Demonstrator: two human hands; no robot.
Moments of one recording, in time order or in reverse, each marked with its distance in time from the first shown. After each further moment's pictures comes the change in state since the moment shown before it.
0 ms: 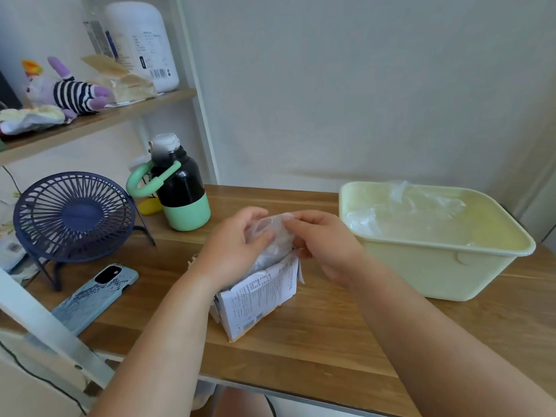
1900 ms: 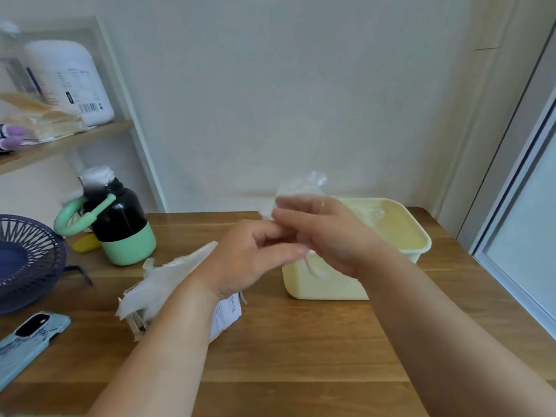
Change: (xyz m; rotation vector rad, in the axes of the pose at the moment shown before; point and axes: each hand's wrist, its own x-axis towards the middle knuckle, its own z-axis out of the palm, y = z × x) left_hand -0.003 0.097 0.042 -0.471 -0.395 0.398; right_hand -0.053 -0.058 -0.074 0.091 0.053 -0.074
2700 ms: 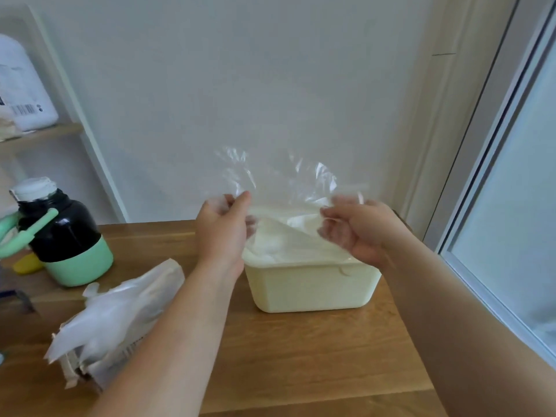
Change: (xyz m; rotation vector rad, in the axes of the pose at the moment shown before) left_hand 0.082 -0.031 0.026 -0.349 0.821 -0.230; right_hand 0.008 -0.001 -0.091 0.429 0.394 0.152
